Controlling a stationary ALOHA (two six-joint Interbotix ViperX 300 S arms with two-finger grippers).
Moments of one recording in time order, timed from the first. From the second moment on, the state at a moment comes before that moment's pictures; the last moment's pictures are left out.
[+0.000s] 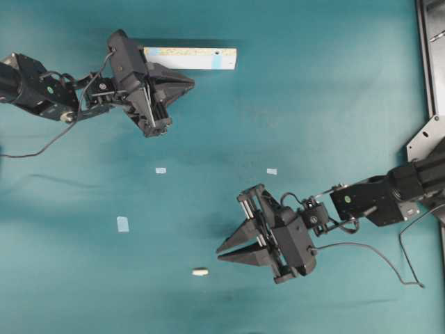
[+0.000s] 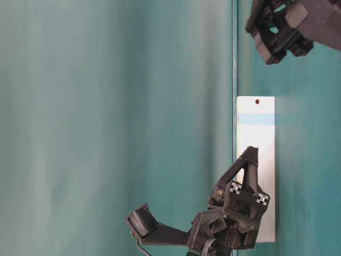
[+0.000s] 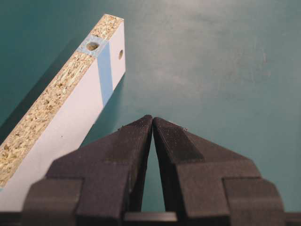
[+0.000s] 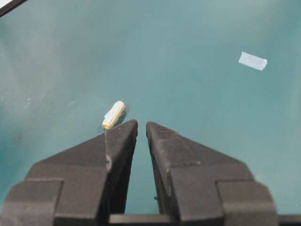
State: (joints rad) left arm 0.28 0.27 0.83 -0.11 -0.78 0.01; right arm 0.28 0.27 0.83 -0.11 -0.78 0.00
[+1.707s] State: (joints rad) left arm 0.52 0.01 0.77 -0.07 -0.08 0.50; right arm 0.28 -0.14 0.72 -0.13 -0.09 0.01
